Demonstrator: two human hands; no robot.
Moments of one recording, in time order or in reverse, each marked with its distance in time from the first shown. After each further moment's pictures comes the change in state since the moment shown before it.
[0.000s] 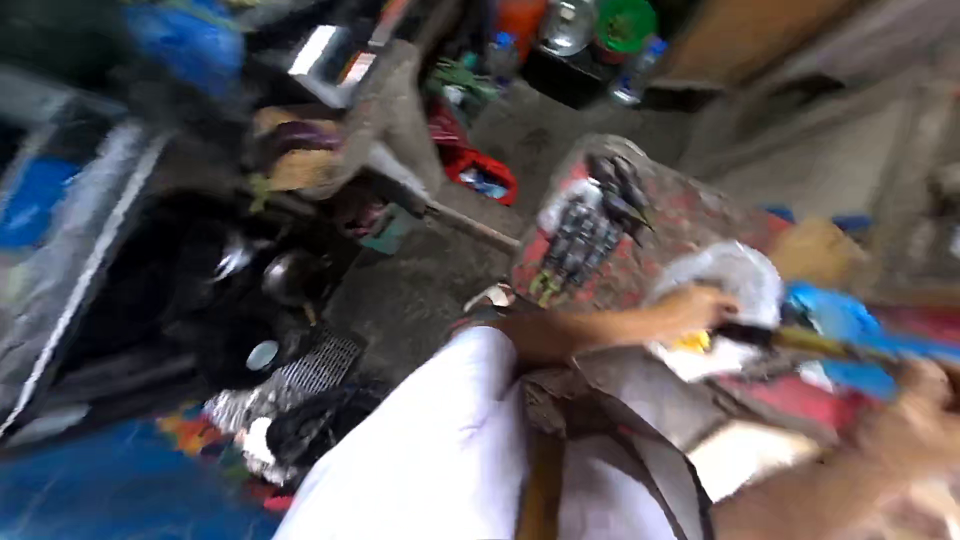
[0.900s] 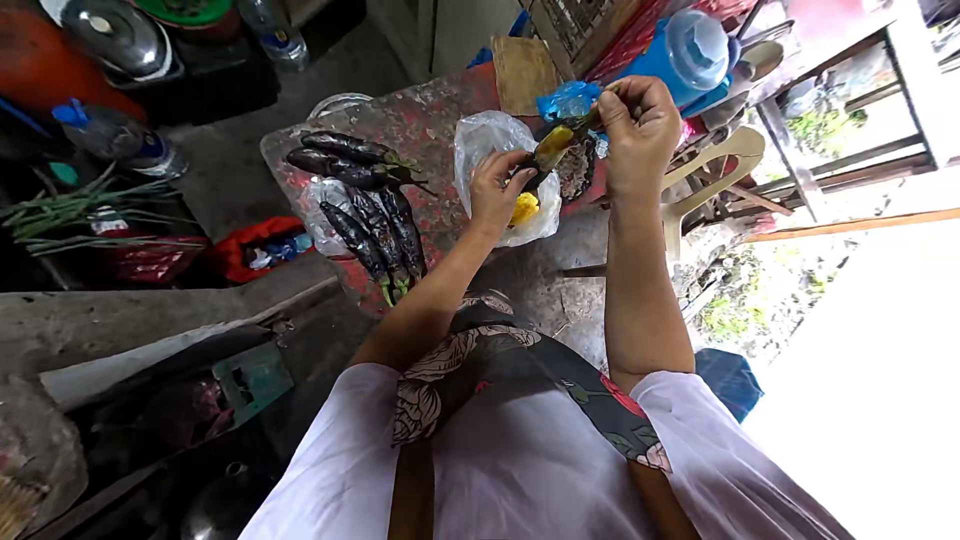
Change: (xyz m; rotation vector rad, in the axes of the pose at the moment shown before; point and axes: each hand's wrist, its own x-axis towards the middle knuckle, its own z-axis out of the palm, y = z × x) left_hand 0.027 -0.026 0.028 0.026 0.092 0.383; right_hand 0.017 -0.040 0.023 0.215 0.346 0.270
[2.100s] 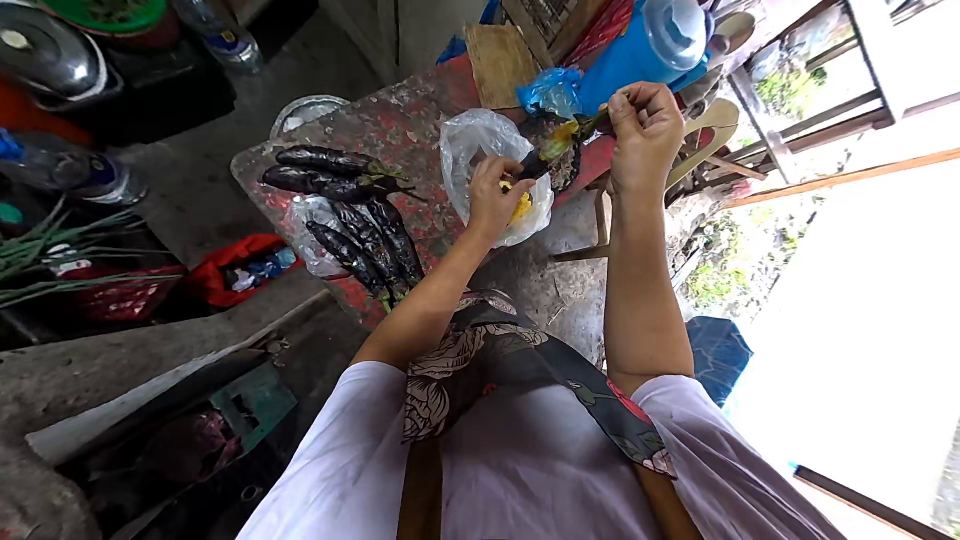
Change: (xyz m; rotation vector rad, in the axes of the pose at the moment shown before) left_hand 0.000 -0.022 0.005 -0.015 -0.160 -0.071; right_hand -0.004 0.009 -0.008 -0.046 0.150 0.149
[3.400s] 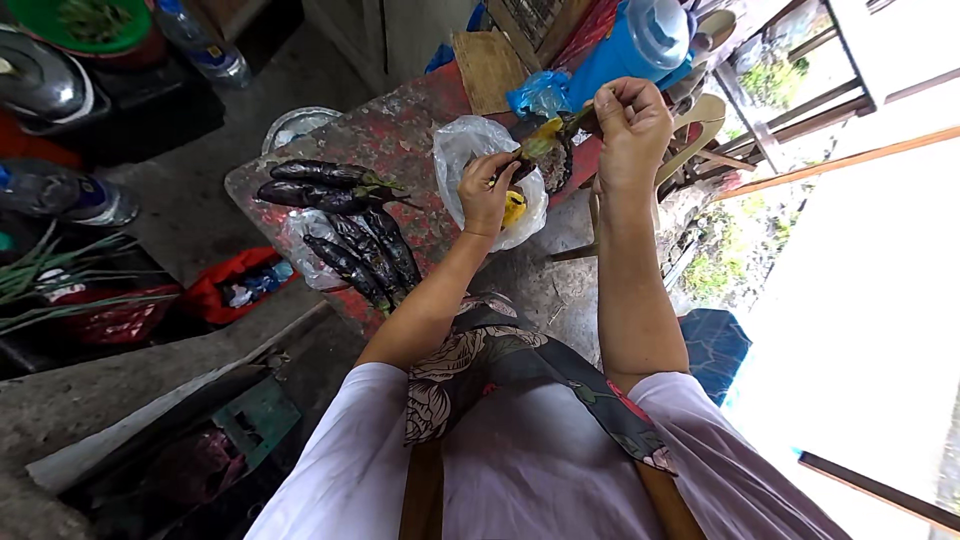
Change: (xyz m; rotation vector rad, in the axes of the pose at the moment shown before) left_hand 0.011 0.004 0.008 -0.056 0.281 0.160; right_hand -0.003 -0.015 0.014 0.052 0.055 0.021
